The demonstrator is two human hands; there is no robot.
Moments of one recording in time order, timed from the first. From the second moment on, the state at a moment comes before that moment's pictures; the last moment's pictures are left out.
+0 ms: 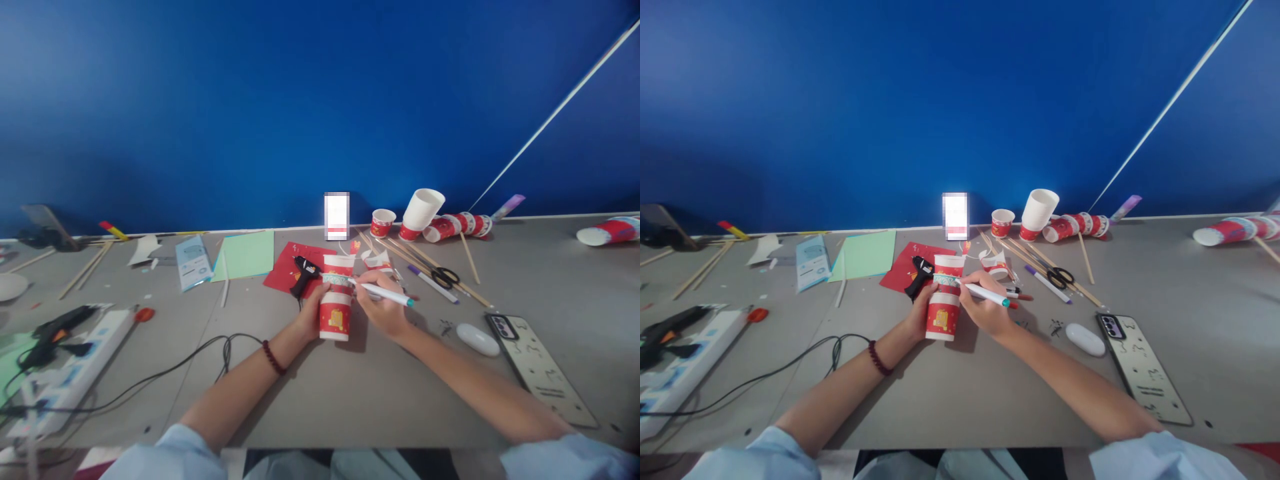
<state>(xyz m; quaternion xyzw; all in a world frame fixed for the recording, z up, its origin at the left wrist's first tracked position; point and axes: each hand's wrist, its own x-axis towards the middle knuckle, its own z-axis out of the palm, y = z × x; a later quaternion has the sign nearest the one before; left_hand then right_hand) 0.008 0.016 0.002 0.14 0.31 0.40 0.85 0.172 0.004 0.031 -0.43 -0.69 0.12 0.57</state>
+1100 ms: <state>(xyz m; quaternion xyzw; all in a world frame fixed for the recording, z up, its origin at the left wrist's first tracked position) 0.008 0.015 0.005 0.16 0.32 0.41 0.84 0.171 0.004 0.030 -0.44 -0.69 0.12 0.56</state>
